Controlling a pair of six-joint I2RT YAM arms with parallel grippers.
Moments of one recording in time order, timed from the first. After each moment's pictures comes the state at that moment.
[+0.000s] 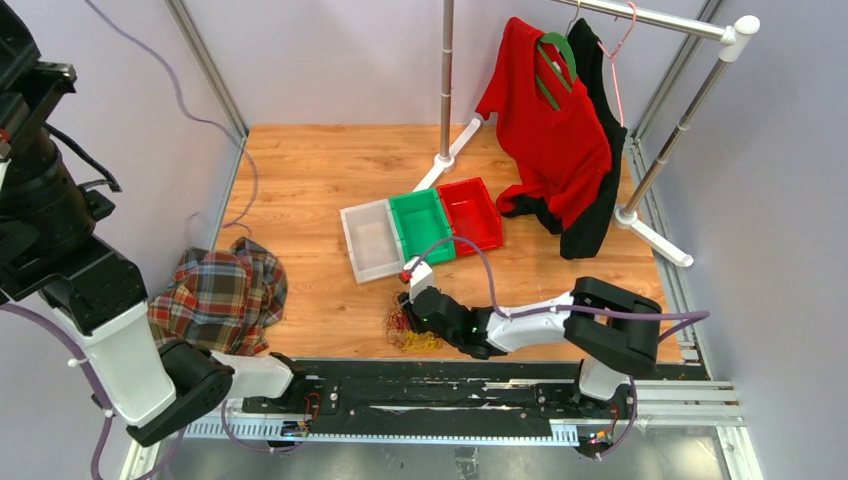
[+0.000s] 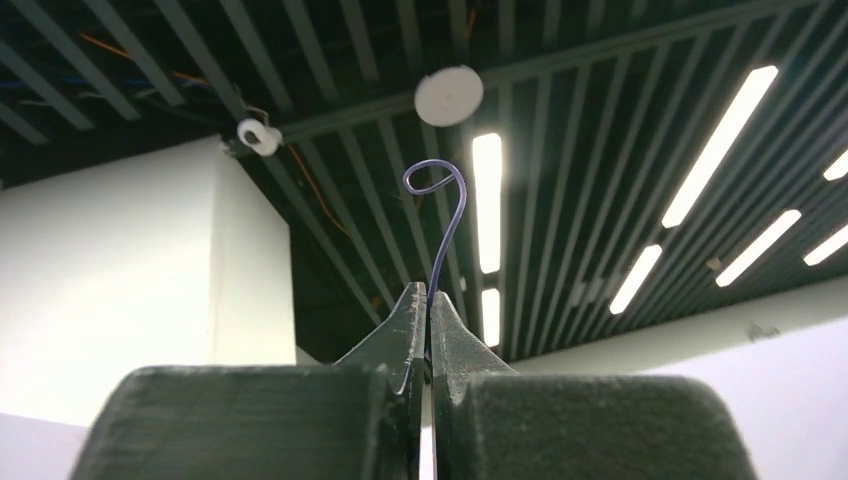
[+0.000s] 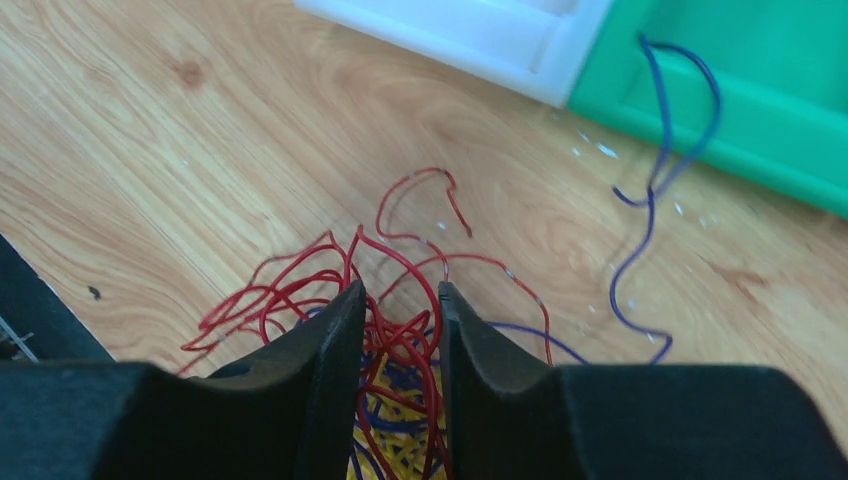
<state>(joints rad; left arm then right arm) -0.55 1.28 2.45 0.13 0.09 0.69 1.24 1.69 0.73 0.42 0.38 0.30</state>
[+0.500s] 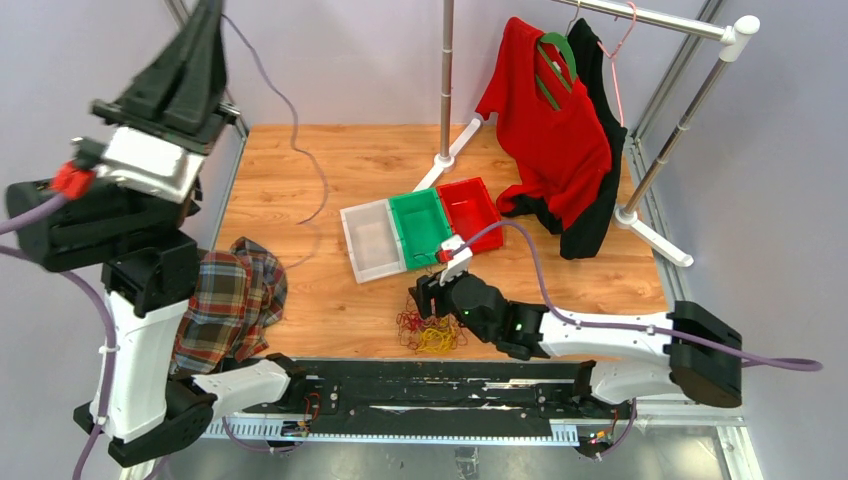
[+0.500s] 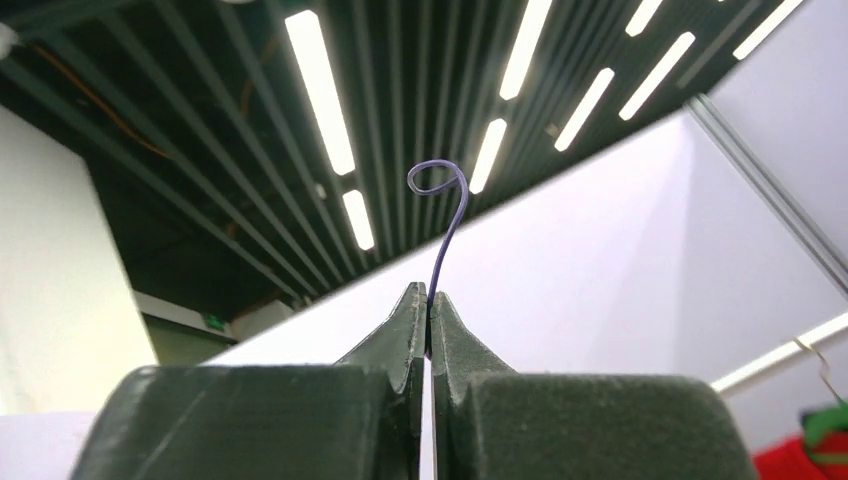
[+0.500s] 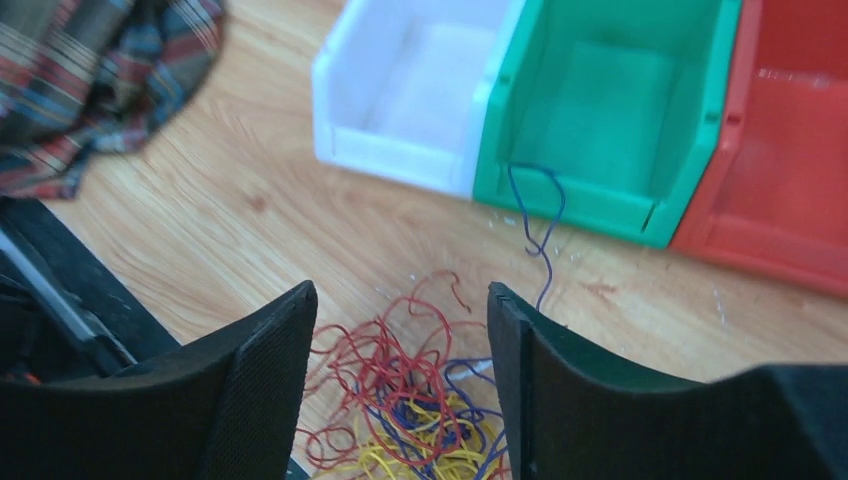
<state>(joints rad) -0.55 1.12 1.96 0.16 0.21 0.67 1.23 1.28 0.63 0.29 0.50 0.33</state>
